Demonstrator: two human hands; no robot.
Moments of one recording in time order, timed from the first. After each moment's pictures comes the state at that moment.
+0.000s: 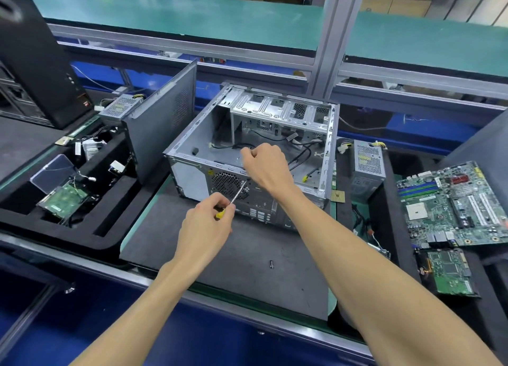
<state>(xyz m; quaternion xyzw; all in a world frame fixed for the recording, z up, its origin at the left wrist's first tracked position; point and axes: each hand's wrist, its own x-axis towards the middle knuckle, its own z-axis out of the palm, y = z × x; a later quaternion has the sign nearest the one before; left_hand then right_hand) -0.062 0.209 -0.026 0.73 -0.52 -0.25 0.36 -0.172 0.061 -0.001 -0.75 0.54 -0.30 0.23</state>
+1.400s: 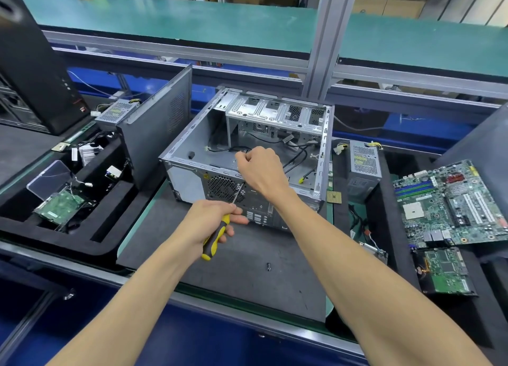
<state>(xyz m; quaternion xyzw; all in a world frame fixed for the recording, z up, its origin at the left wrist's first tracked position) -0.067 0.185 -0.002 0.65 -0.29 -0.57 0.41 -0.172 0.060 -0.004 -0.76 0.54 -0.31 0.21</state>
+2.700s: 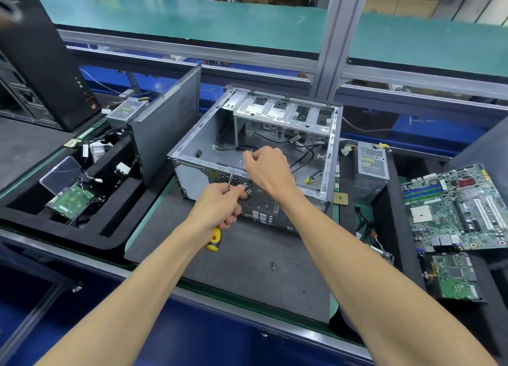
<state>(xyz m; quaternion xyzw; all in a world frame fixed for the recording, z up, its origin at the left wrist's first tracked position) -0.069 0.167 0.006 0.70 -0.37 -0.47 0.40 -0.173 0.060 -0.002 -0.76 0.53 -0.32 0.22</state>
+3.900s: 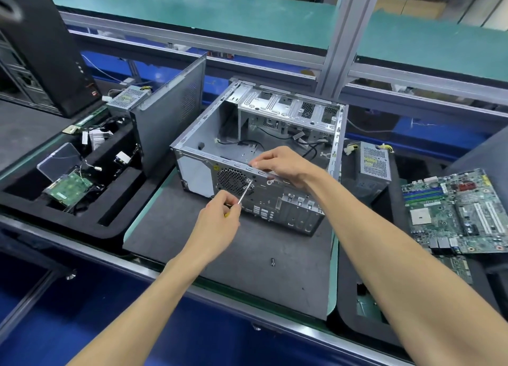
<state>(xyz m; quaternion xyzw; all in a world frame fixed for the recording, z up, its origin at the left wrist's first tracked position) -0.068 0.206 -0.033 0.69 -0.46 -0.39 0.40 -0.207 0.044 0.013 -0.72 0.47 -0.14 0.50</state>
